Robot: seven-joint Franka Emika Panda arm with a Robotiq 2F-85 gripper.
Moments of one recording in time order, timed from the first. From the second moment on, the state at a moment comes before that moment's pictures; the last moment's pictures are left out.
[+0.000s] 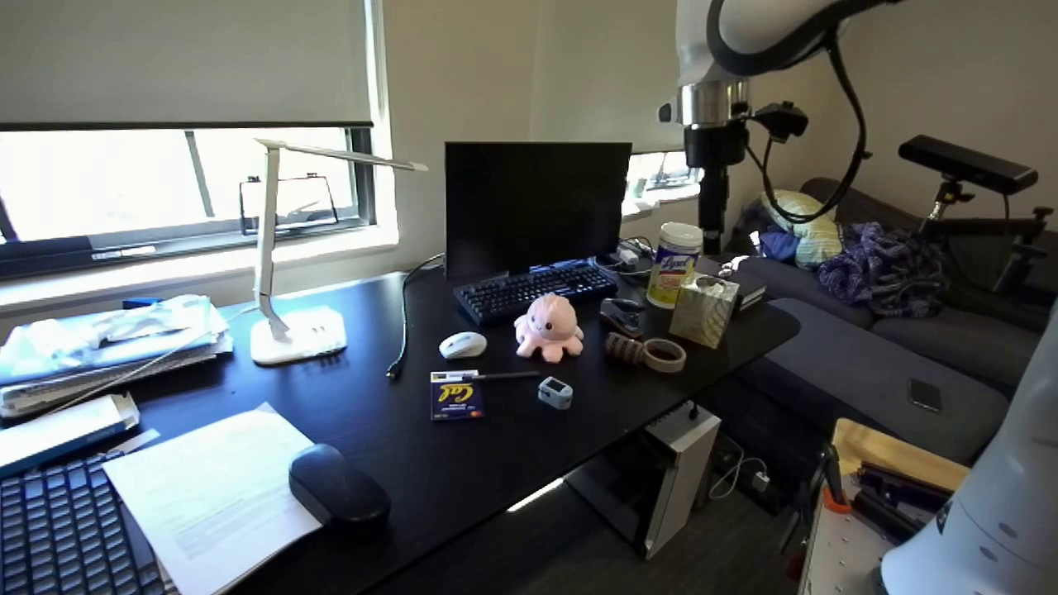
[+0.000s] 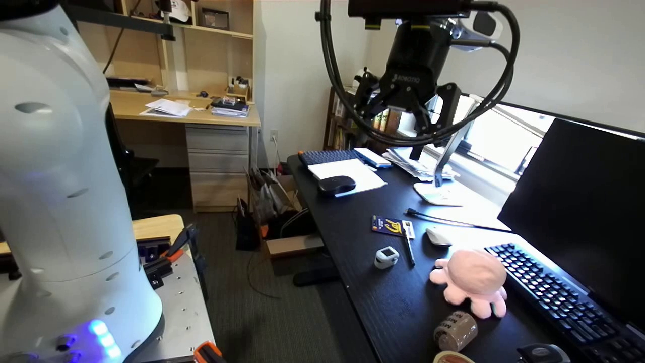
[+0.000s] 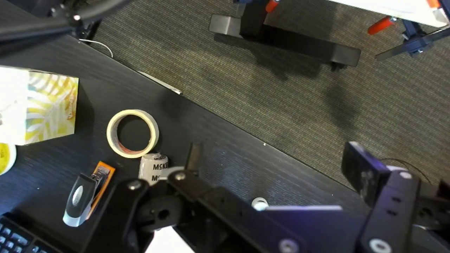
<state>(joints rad) -0.01 -0.30 -0.20 -2.31 -0.20 1.79 -0.33</state>
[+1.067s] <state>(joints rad) -0.13 0.00 -0.26 -2.26 -0.09 2.24 -0.48</state>
